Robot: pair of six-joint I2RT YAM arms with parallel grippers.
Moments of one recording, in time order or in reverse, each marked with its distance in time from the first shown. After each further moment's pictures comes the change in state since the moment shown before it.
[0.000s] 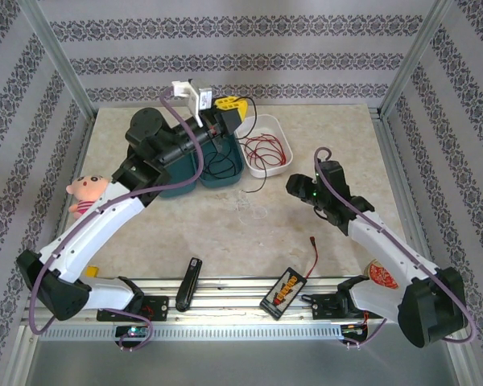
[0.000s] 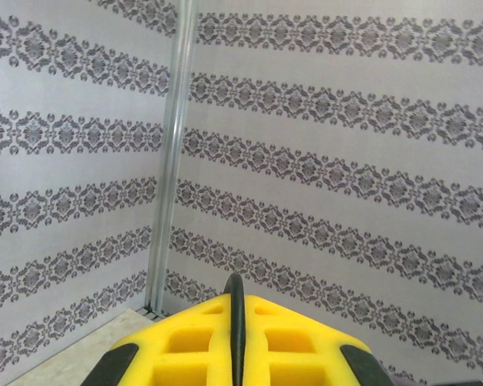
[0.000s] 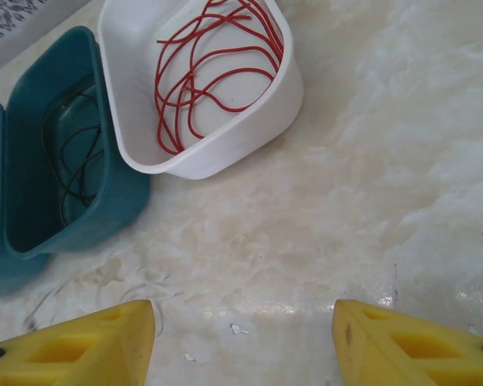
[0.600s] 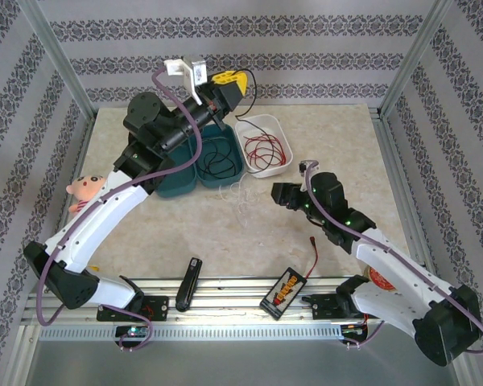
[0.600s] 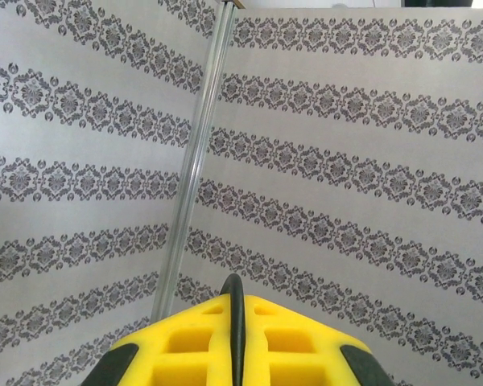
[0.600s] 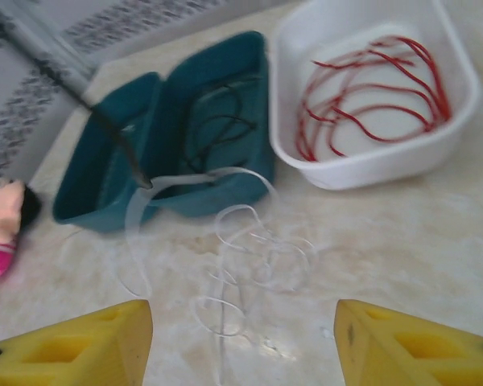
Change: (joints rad) left arm 0.000 0.087 0.180 0.009 -0.077 -0.084; right arm 0.177 -0.143 -0.066 0.164 -0.034 -0.159
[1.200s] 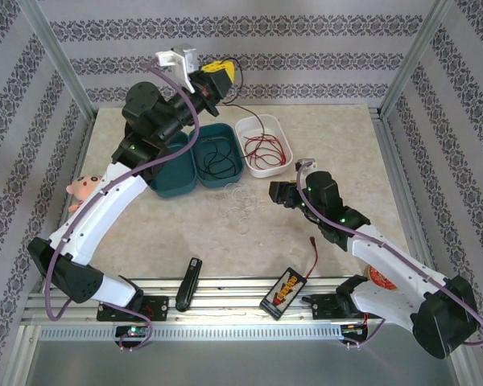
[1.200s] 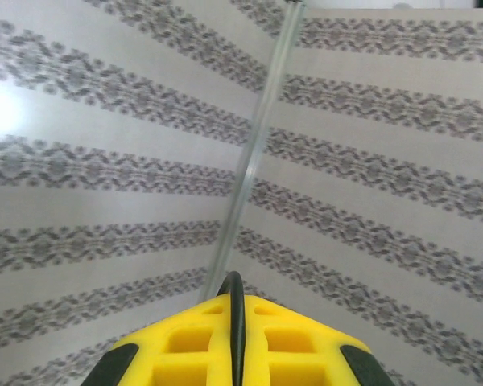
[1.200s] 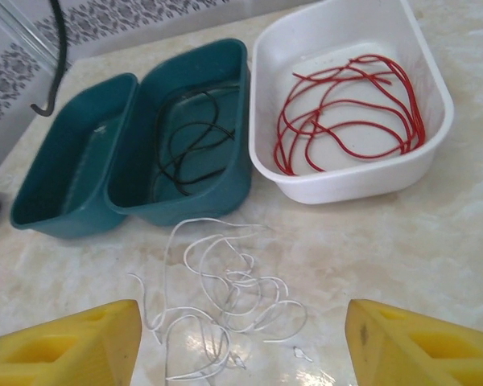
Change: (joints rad) left arm 0.107 0.034 0.024 -0.046 -0.053 -0.021; right arm 0.008 0.072 0.001 0.026 0.079 -0.042
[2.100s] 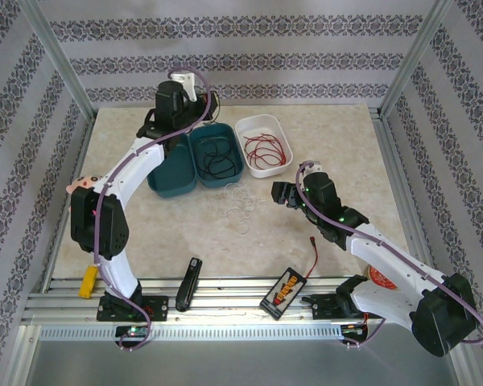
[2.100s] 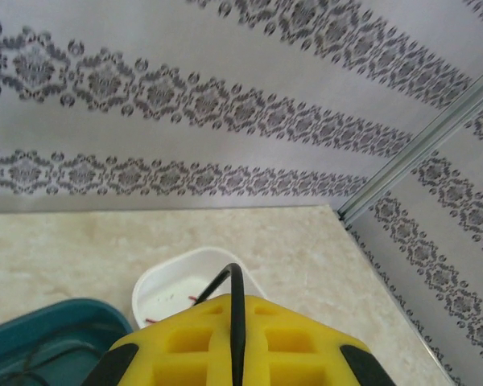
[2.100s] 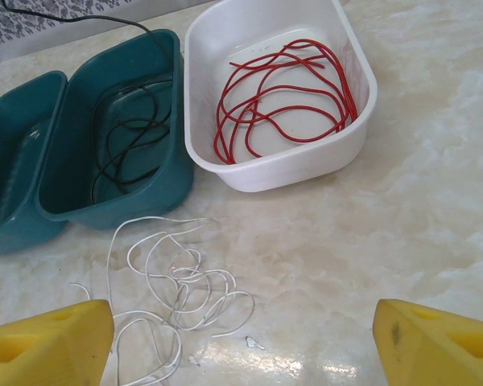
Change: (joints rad) left arm 0.200 0.346 -0.037 -0.171 -0.017 -0.069; right arm 0.000 0.005 0.000 -0.060 0.112 0.036
